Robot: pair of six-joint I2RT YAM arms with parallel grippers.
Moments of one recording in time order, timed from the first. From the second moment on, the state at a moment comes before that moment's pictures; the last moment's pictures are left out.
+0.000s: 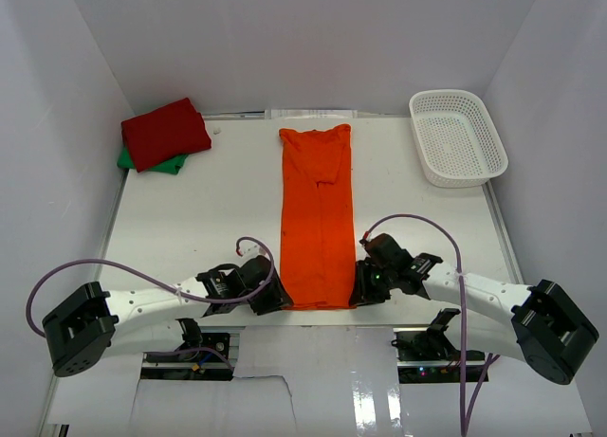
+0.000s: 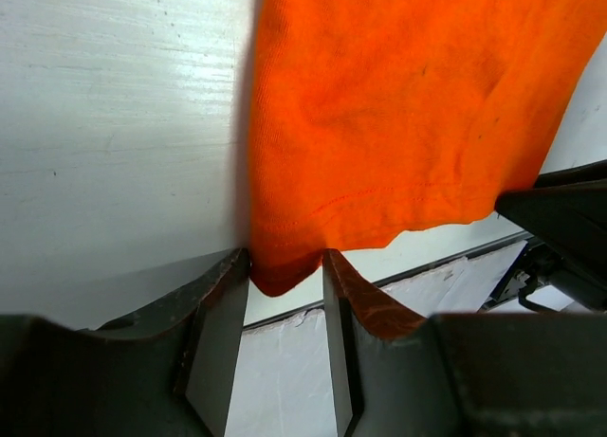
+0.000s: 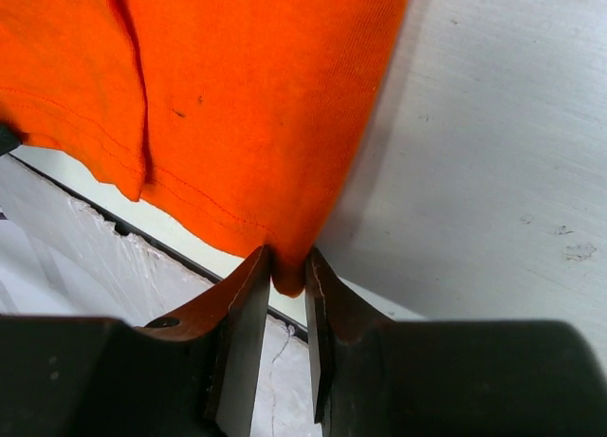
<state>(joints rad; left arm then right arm) -1.04 1.08 0.39 -0.26 -0.07 -1.28 0.82 1.11 0.42 -0.36 -0.27 0.73</state>
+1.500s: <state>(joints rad) -0.69 1.34 0.77 -0.35 0.09 -0.91 0.68 1.36 0.90 -0.58 -0.12 0.48</state>
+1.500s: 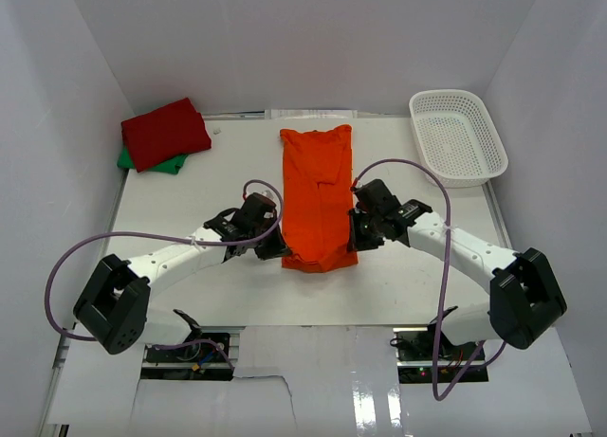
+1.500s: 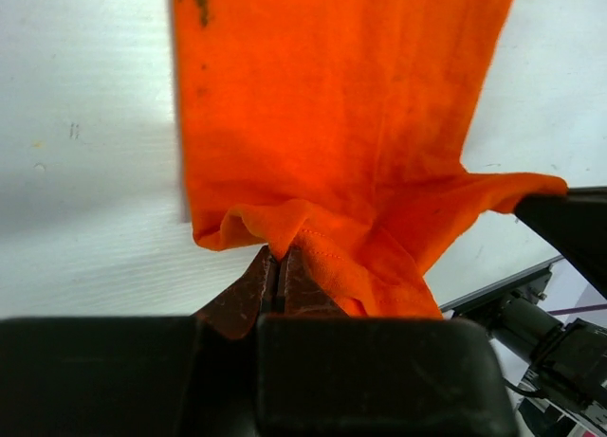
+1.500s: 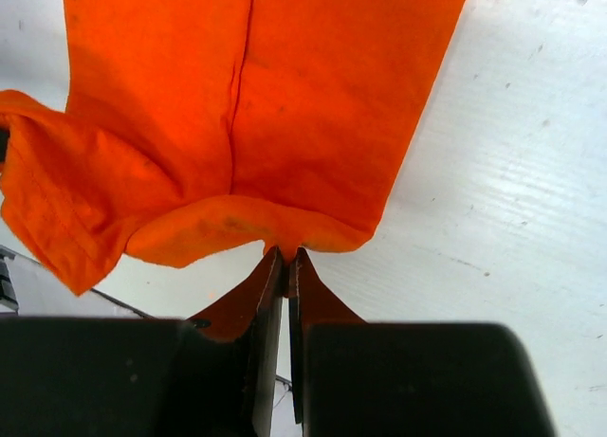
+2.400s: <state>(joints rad) -0.52 1.64 1.10 -0.39 0.08 -0.77 0.52 1.63 1.18 -0.58 -0.10 0.35</state>
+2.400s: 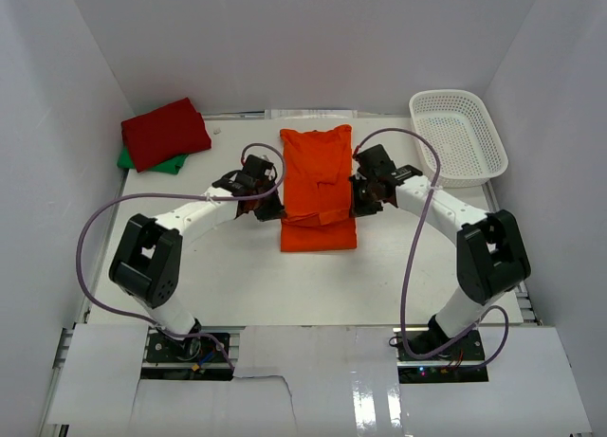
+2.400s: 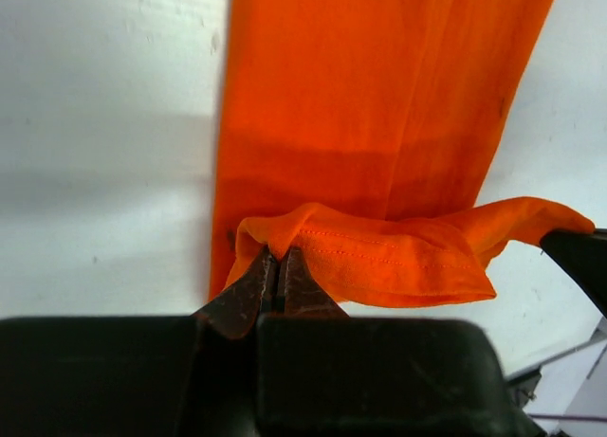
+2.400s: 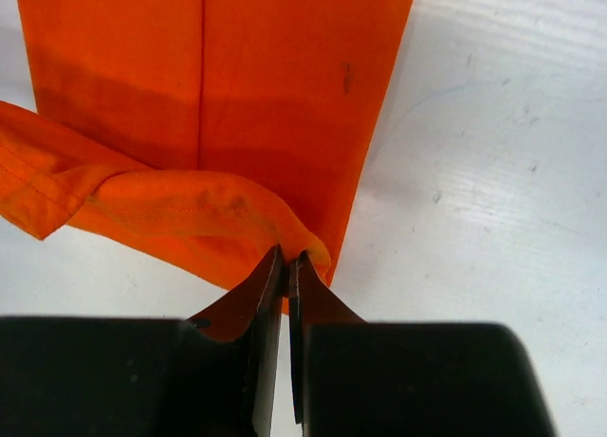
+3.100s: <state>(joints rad) -0.45 1.85 1.31 -0.37 0.07 -0.69 0.46 1.86 1.46 -0.57 -0.10 0.30</state>
